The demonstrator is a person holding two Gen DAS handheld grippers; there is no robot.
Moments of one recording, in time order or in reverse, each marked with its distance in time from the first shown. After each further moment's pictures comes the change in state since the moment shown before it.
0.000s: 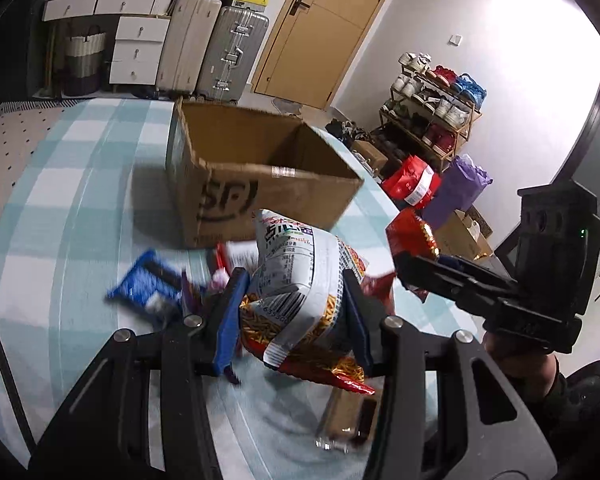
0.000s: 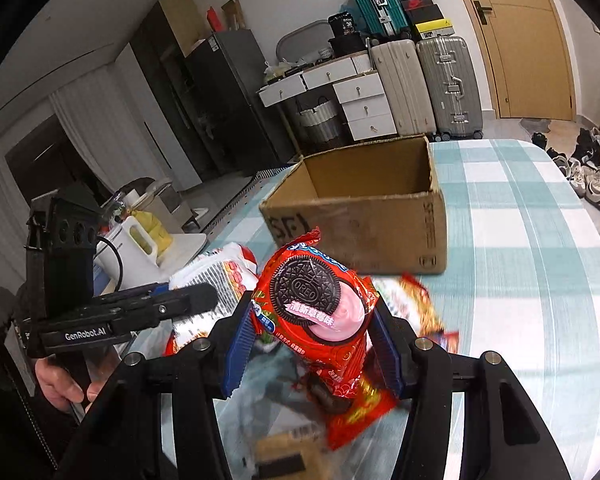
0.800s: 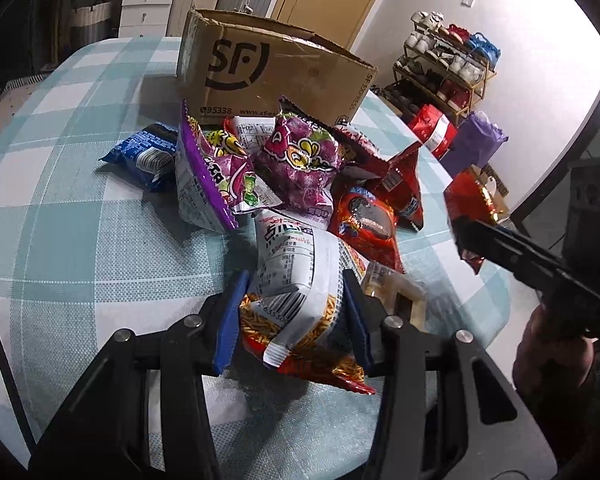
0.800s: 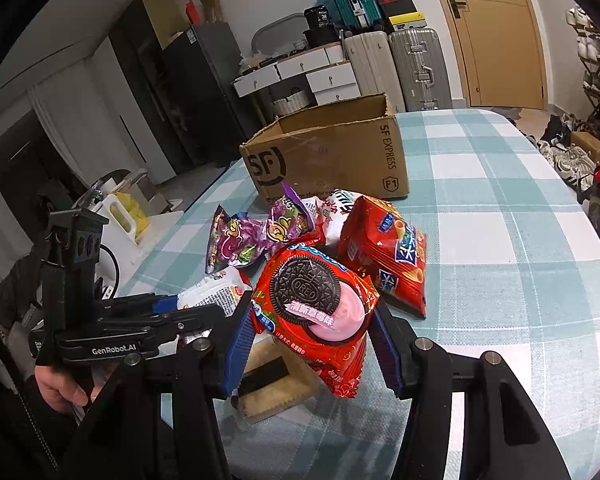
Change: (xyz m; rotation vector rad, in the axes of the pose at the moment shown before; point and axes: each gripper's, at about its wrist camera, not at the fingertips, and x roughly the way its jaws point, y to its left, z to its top) left arm 0.024 0.006 -0.106 0.004 0.139 0.058; right arm -0.032 0.005 -0.087 0.021 0.019 -0.106
